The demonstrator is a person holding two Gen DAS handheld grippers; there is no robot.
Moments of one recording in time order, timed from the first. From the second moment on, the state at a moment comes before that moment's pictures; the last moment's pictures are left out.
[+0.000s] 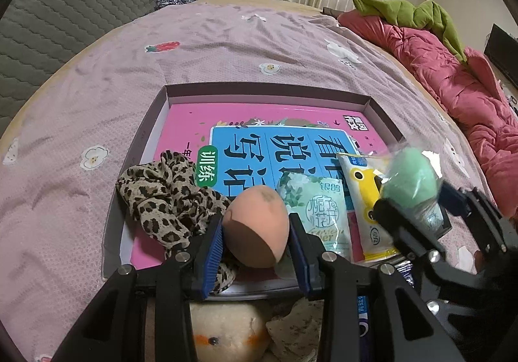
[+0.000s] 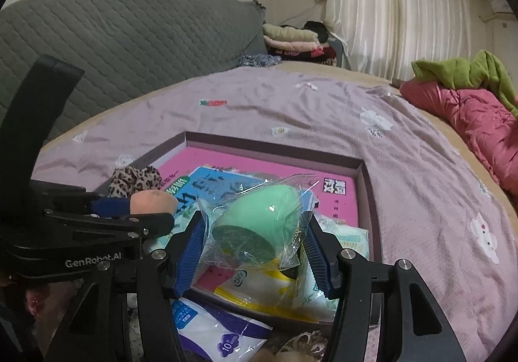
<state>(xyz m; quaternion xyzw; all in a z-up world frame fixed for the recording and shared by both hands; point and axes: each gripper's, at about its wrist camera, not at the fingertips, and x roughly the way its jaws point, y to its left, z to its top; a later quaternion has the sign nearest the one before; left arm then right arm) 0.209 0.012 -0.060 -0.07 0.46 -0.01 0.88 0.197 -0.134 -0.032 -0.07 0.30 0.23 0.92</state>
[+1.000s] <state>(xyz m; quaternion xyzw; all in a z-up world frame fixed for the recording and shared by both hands) 0.210 0.018 -0.062 -0.07 0.46 -0.01 0.88 0.201 -0.129 -0.048 -0.08 0.35 0.24 0.90</state>
